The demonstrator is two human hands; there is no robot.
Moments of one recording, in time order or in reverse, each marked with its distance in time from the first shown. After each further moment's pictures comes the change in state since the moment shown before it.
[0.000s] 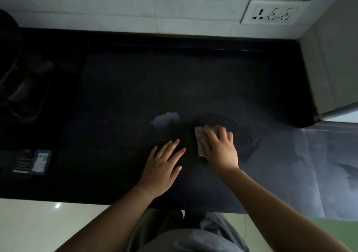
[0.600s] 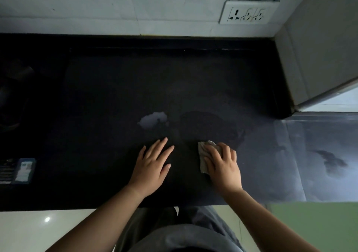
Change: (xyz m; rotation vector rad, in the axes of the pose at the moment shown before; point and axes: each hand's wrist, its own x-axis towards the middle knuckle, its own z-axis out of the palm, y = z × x) left_hand 0.000 0.001 0.001 -0.013 0.005 0.006; right_hand -0.067 0.030 -0.011 -0.053 0.006 0.080
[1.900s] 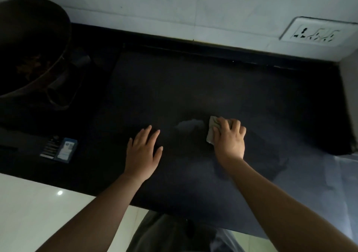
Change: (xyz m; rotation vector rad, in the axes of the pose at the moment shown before) left_hand -0.011 -0.088 -0.031 -0.016 0.115 -0.475; right_hand 0.117 -0.092 0.023 -0.005 -0.030 0.065
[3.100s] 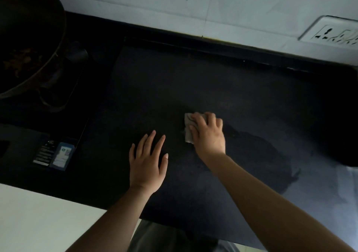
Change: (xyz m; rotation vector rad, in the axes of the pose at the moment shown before) left_hand -0.003 -0.001 0.015 -0.026 0.085 -0.032; right_hand 0.017 -0.065 0.027 0.030 -0.093 -0.241
